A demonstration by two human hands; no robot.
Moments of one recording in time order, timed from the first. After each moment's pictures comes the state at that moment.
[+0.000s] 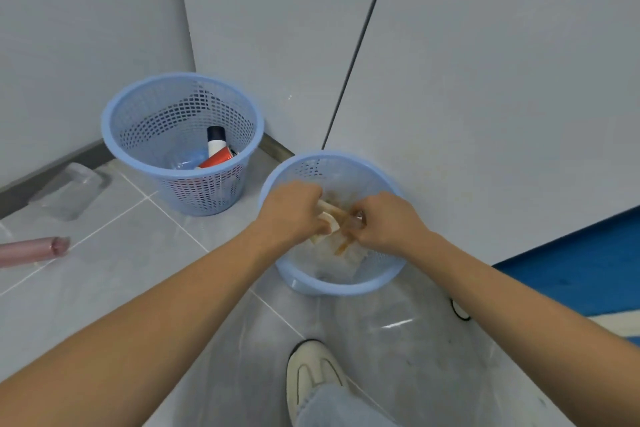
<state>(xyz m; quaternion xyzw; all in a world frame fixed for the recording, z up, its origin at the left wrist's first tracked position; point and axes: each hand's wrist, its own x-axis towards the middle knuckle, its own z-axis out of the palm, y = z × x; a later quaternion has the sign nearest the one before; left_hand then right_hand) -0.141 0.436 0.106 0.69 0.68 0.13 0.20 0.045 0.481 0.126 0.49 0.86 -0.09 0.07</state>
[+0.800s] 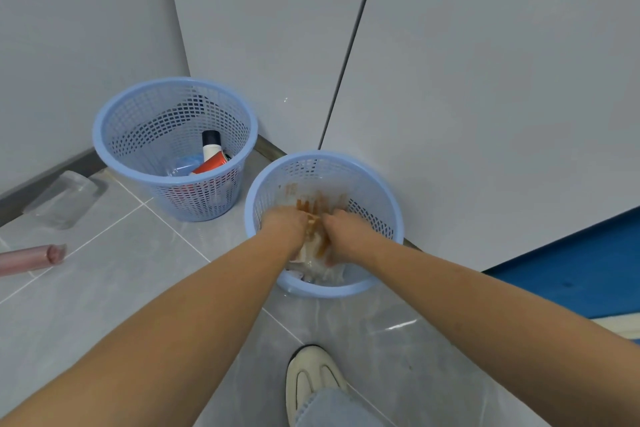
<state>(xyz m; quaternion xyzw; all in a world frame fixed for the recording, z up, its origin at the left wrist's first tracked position) -0.130 0.451 0.076 0.70 0.67 -0.20 0.18 0.000 0.486 0.072 0.45 0.86 -0.07 0.24</state>
